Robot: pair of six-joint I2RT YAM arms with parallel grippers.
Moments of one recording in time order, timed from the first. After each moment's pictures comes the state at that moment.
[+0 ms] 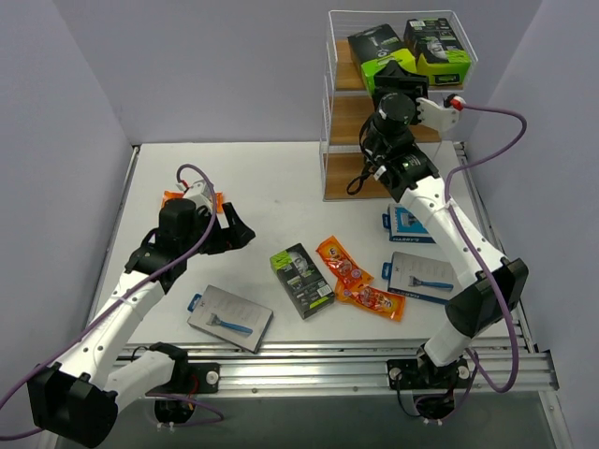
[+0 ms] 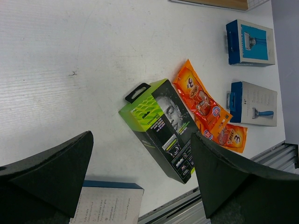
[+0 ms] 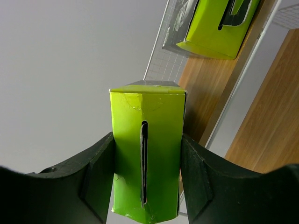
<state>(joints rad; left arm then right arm) -0.35 1.02 0.88 -0.40 0.19 -0.56 0.48 1.62 1.70 0.14 0.96 1.12</state>
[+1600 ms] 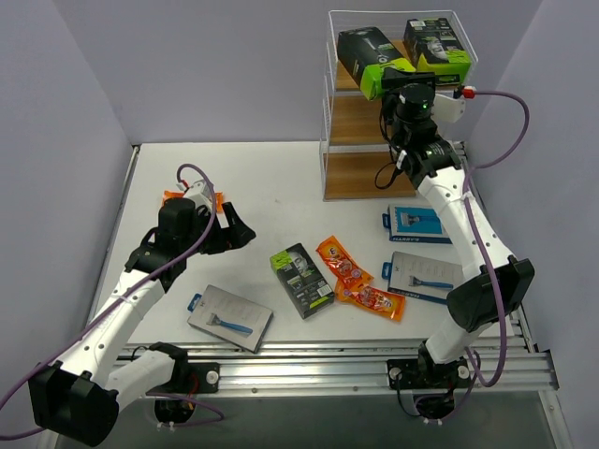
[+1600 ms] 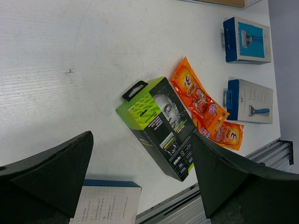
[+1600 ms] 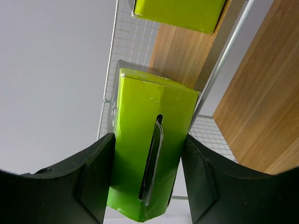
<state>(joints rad) -0.34 1.03 0.88 -0.40 0.22 -0.56 0.32 1.64 1.76 -0.17 0.51 1.34</state>
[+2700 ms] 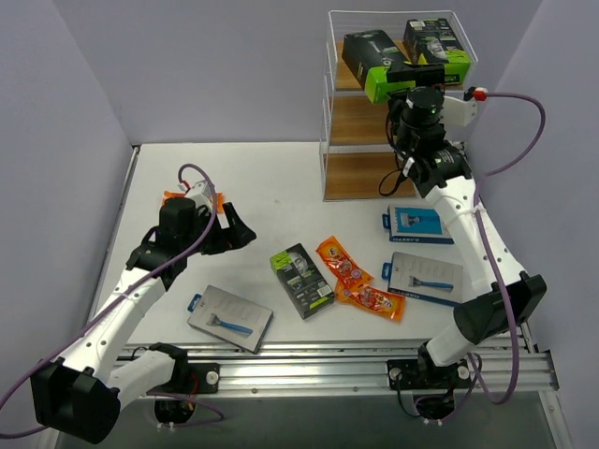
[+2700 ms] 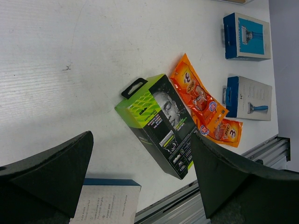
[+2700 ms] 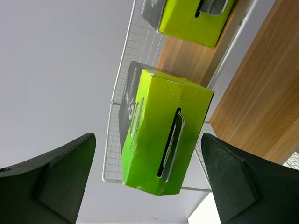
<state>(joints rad) -0.33 1.05 0.88 -0.40 0.25 -0.56 0.34 1.57 1.74 -0.20 0.60 1.30</state>
